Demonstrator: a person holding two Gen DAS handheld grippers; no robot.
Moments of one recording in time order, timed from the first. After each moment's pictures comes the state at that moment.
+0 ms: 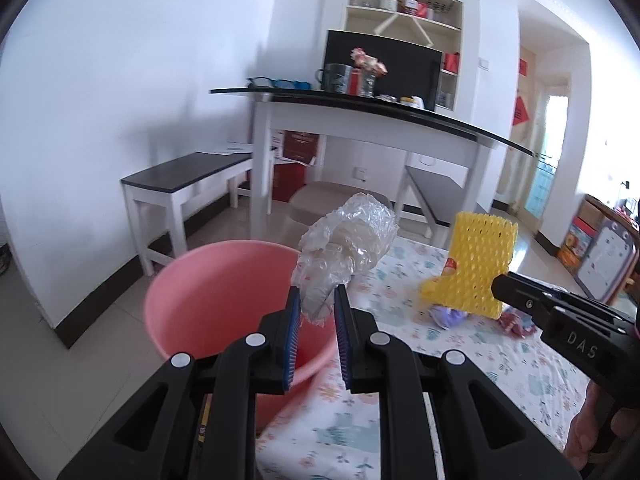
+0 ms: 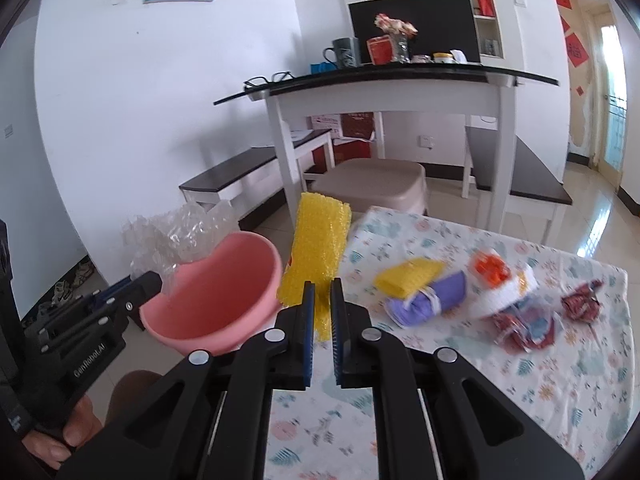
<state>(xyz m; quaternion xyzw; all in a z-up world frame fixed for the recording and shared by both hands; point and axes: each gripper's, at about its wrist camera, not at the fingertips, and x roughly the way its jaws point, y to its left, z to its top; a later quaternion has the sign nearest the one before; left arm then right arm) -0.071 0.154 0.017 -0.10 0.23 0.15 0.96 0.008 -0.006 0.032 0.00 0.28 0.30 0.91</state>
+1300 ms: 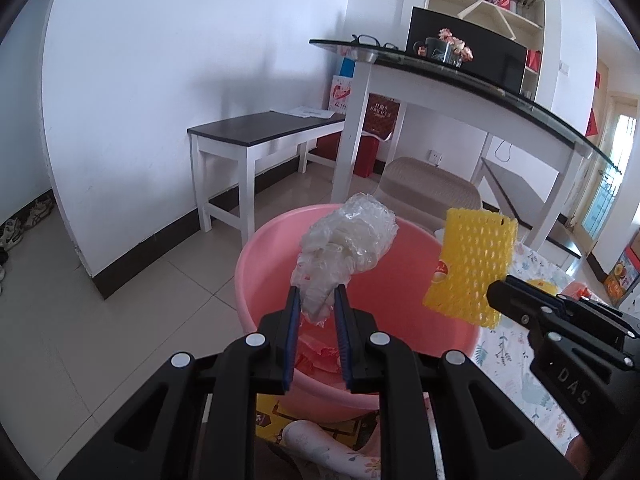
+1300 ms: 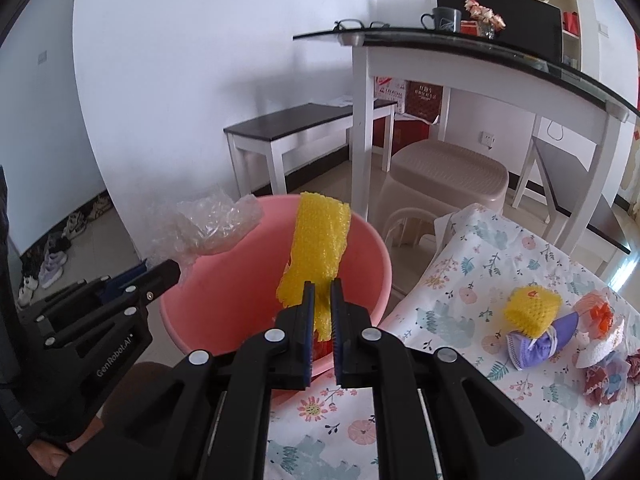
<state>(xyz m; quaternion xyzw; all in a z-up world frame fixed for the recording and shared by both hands) -0.064 0.244 -0.030 -0.15 0.28 0.25 0.91 0.018 0.127 -0.008 -0.11 0.32 0.37 0.87</state>
